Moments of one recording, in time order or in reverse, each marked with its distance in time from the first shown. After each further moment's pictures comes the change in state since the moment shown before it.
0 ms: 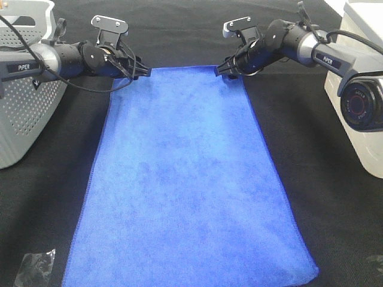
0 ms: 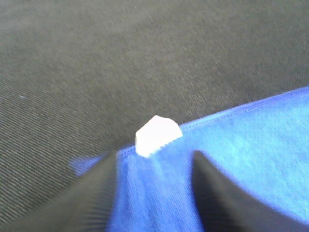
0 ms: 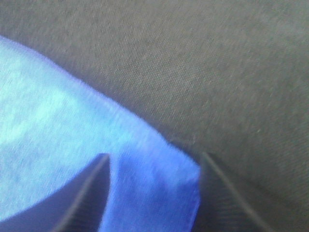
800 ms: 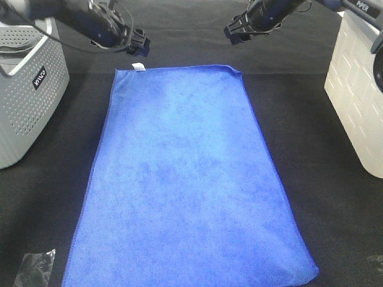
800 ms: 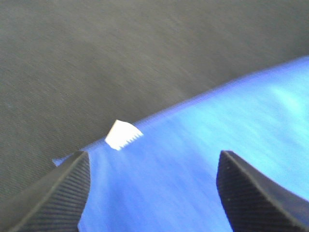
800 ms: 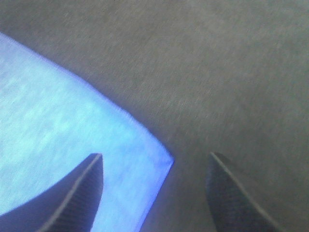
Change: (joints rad) left arm 0.000 -0.236 -0.005 0.001 0.533 -0.018; right arm 0.000 -0.223 0.000 -0.088 0.248 0.000
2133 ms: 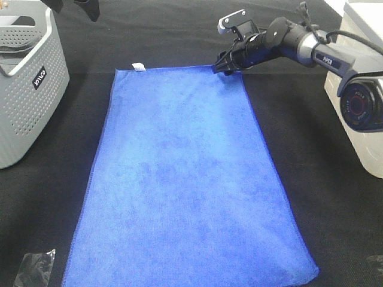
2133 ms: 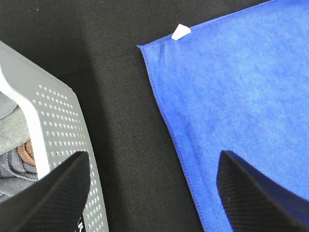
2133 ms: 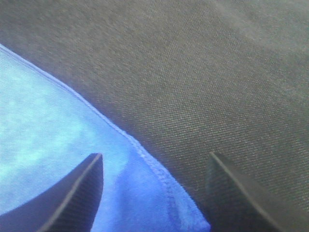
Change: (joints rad) left arm 0.000 -0.154 -0.274 0.410 0.663 -0.377; right arm 0.000 0.228 -0.004 0.267 -0.367 -0.297
